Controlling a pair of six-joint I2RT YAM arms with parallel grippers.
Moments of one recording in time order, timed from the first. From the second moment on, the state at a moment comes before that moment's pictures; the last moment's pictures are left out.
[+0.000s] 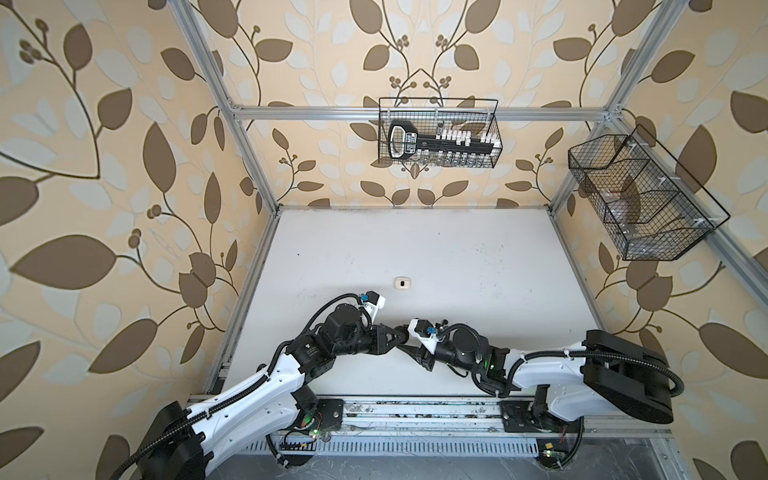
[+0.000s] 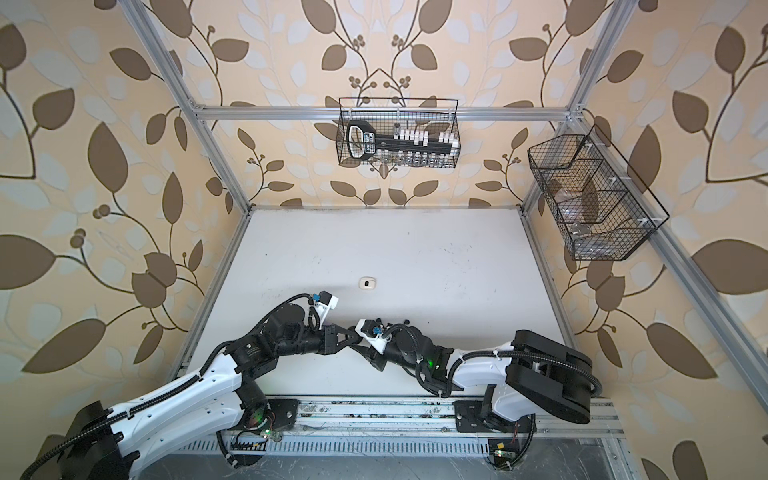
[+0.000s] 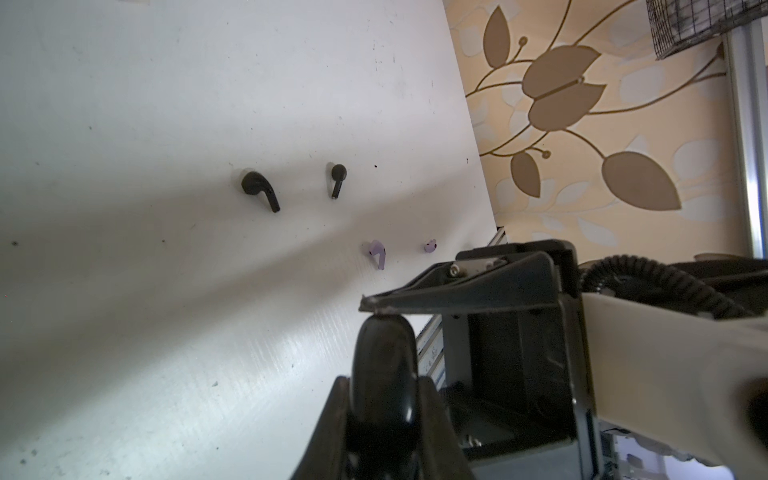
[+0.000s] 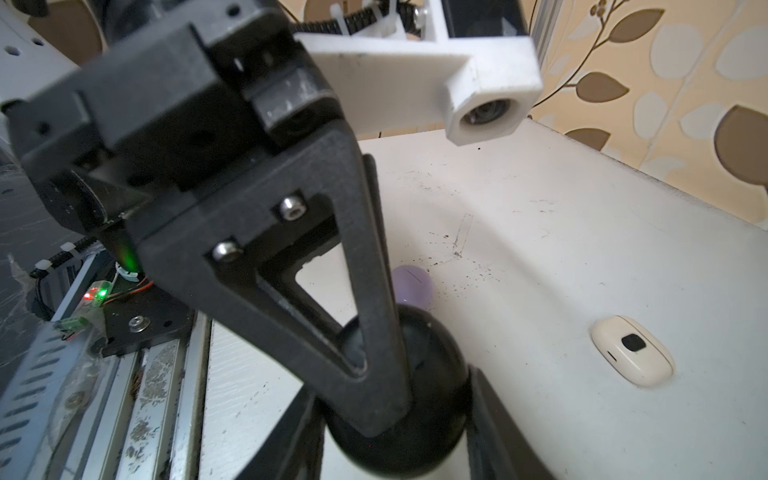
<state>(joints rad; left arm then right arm) -0.72 0.81 0.38 -0.09 0.45 -0.83 1.11 1.41 0.36 0.82 0.01 -0.06</state>
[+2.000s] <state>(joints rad) -0.73 0.75 0.14 0.52 0.57 -0.11 1.15 0.99 0.16 0.68 0.19 0.24</state>
